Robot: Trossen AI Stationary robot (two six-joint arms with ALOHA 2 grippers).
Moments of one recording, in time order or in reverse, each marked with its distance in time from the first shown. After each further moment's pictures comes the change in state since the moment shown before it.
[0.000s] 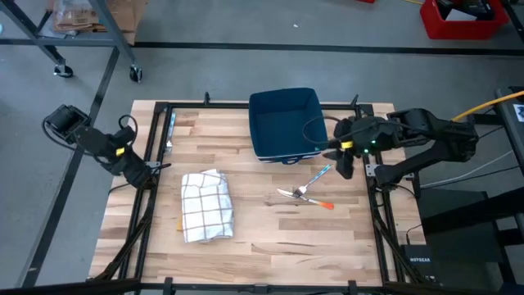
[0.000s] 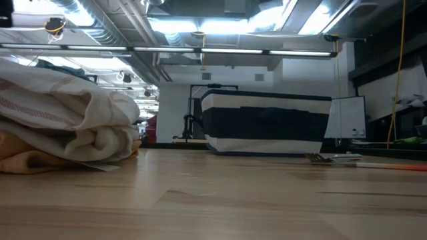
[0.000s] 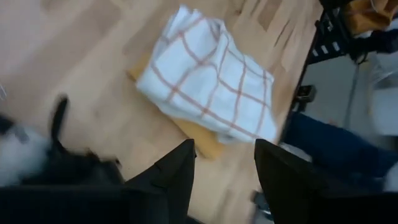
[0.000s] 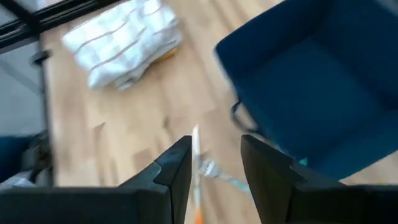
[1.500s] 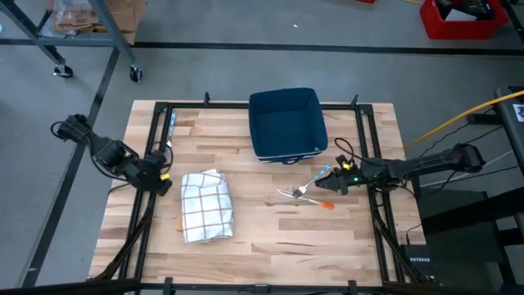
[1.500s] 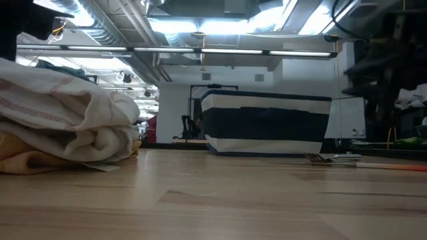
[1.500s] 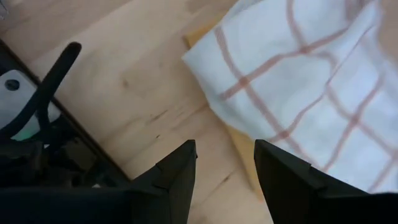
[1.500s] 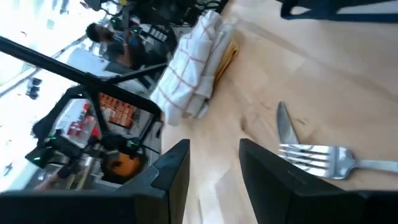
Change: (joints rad) left arm -0.003 0.242 -0.386 0.227 -0.033 -0.320; right arm 0.001 -0.706 -1.576 1.505 -0.190 0.595
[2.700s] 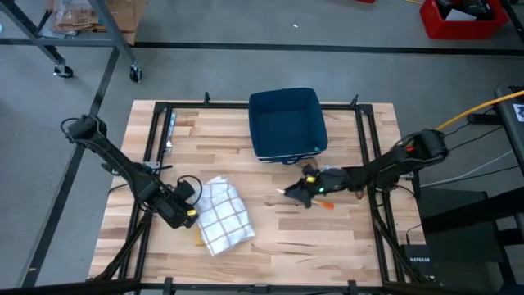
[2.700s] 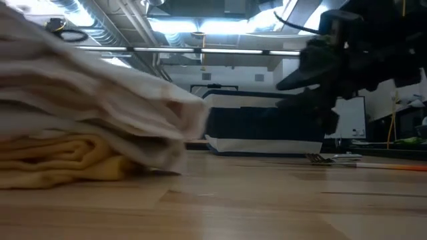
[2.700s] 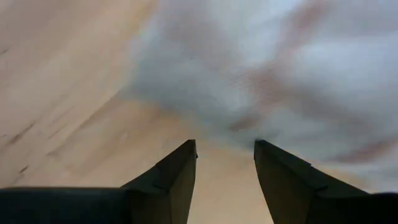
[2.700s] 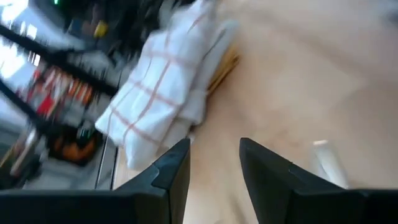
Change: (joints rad) left arm -0.140 0.545 -0.099 0.571 -0.050 -0.006; right arm 0.064 1.027 0.307 0.615 0.082 -0.175
